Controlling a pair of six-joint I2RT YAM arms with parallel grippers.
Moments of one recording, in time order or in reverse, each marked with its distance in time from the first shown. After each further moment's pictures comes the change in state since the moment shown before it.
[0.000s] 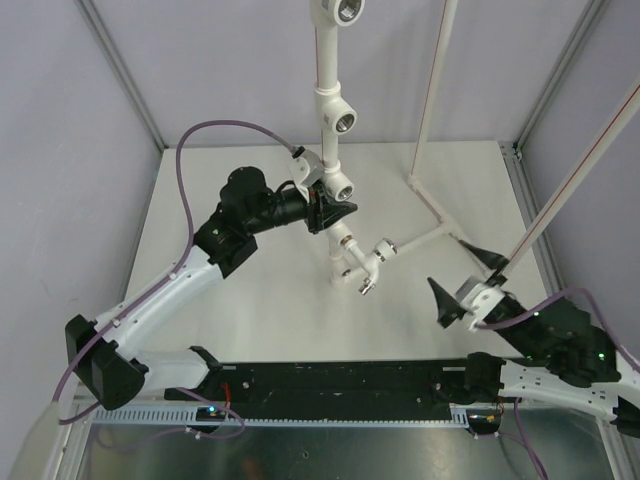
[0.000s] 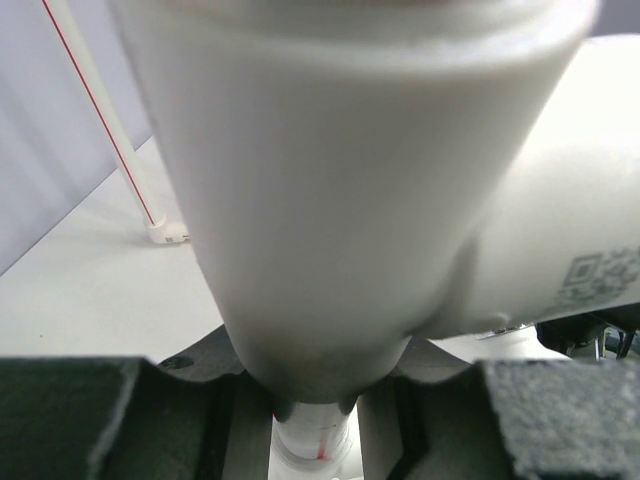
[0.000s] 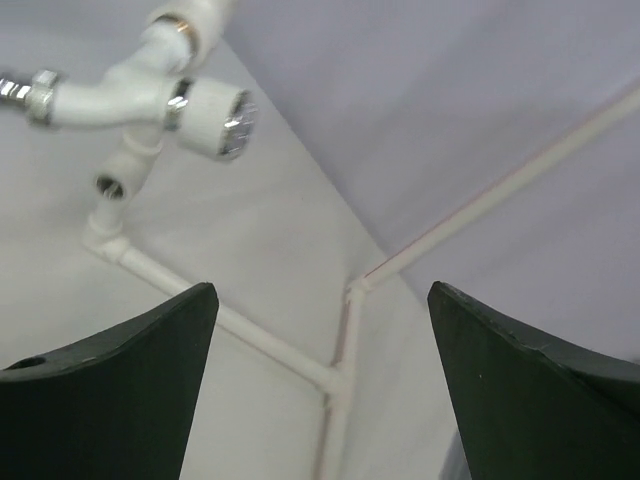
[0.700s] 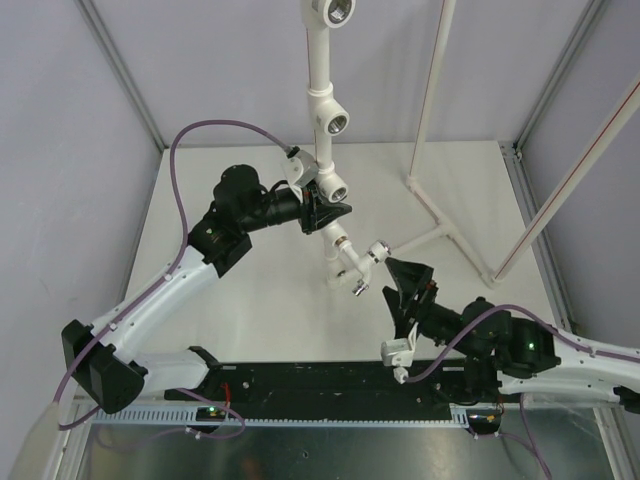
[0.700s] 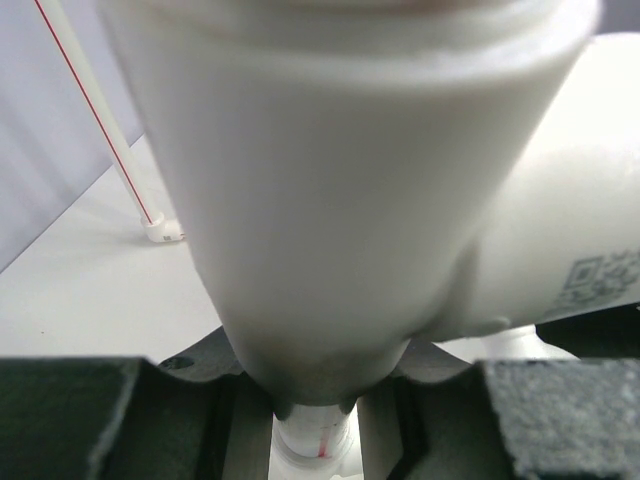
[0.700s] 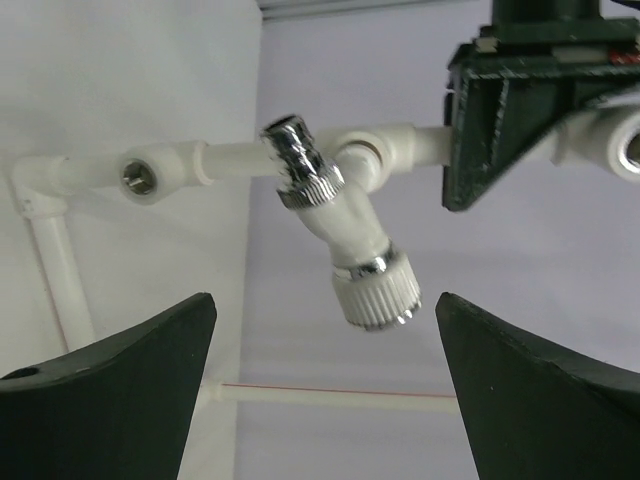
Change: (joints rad) left arm 0.043 -0.019 0.000 -0.036 0.077 0.019; right arm 0.119 0.191 -0.218 0.271 -0.195 -0.772
